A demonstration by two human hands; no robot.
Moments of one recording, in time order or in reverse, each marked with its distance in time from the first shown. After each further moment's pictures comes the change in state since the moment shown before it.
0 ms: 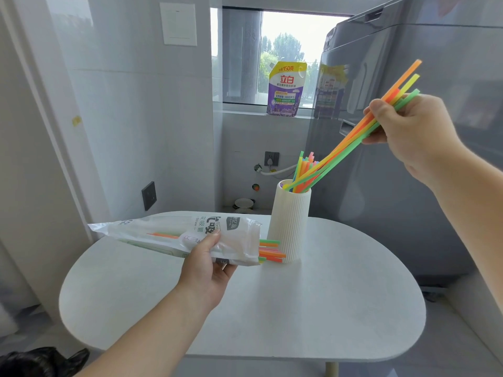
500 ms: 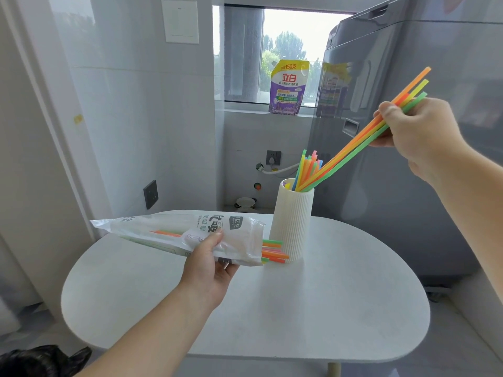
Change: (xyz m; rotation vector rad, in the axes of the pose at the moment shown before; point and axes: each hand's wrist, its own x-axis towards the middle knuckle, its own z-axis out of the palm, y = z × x) left_hand 0.000 0.001 0.000 0.009 0.016 0.000; right_hand 0.012 0.013 0.002 0.013 0.072 0.122
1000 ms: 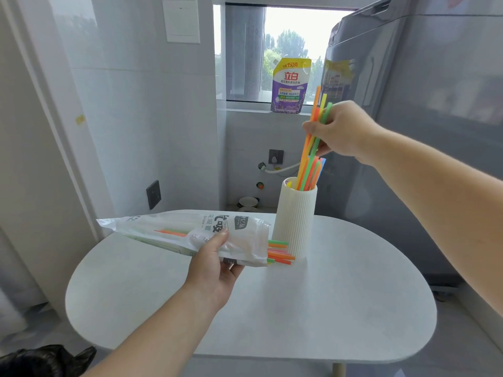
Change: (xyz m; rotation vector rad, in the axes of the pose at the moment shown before) left_hand 0.002 -0.005 0.000 -0.007 0.003 0.008; right_hand 0.009 -0.013 0.074 -0.341 -0.391 -0.111
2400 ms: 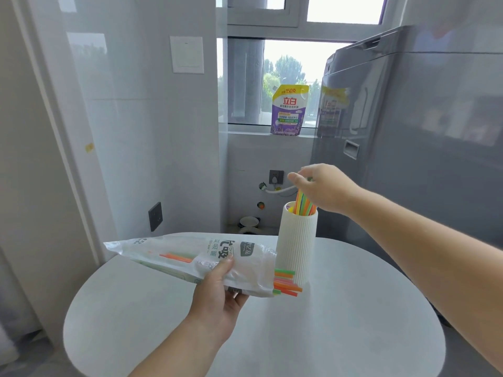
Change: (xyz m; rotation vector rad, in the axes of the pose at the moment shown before) left_hand -0.003 -0.001 0.000 0.015 -0.028 -0.017; right_hand -0.007 0.025 0.041 -0.331 -0.070 -0.161
